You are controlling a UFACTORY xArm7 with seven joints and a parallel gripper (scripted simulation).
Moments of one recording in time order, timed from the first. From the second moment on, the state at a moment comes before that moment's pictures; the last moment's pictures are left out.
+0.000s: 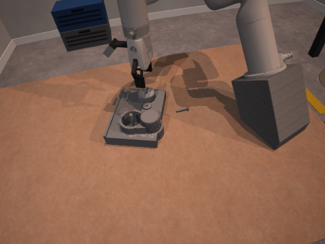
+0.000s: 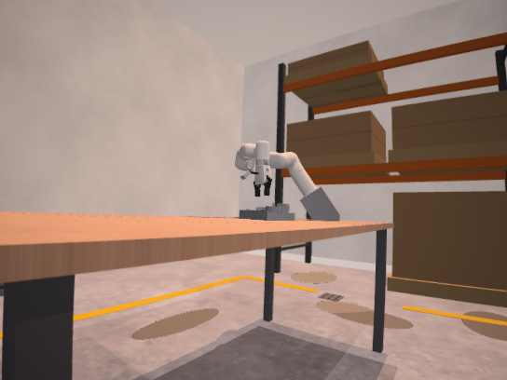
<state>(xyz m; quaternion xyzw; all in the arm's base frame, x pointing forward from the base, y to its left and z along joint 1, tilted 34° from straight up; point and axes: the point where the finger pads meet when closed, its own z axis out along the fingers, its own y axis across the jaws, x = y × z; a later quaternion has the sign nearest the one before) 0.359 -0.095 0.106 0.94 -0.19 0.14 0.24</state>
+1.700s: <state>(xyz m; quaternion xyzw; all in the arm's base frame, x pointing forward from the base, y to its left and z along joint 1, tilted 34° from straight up) 0.359 -0.096 0.106 0.77 -0.57 0.24 0.17</state>
